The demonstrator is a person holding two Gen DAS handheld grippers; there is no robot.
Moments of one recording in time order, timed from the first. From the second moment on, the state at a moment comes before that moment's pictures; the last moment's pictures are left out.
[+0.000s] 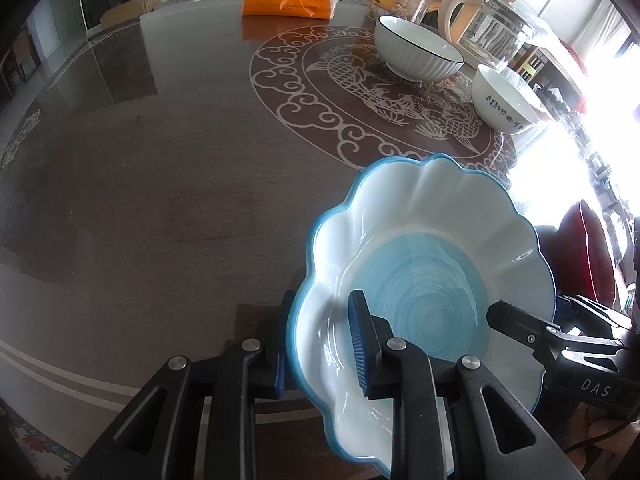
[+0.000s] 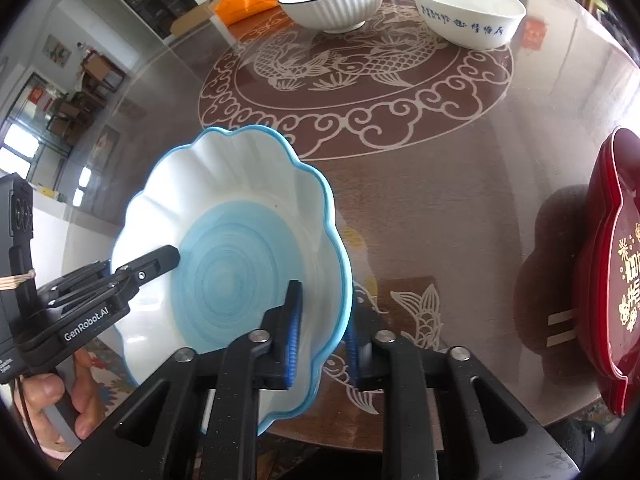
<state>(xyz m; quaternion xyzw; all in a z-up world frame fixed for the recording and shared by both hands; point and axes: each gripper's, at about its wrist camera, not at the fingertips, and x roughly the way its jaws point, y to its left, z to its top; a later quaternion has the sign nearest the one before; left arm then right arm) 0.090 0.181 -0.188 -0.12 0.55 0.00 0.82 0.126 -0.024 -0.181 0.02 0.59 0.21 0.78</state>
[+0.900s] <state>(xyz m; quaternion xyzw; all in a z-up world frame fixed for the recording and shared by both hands) 0.033 0.186 -0.023 0.00 0.37 0.12 0.92 0.047 -0.084 -0.069 -0.01 0.39 0.09 0.91</state>
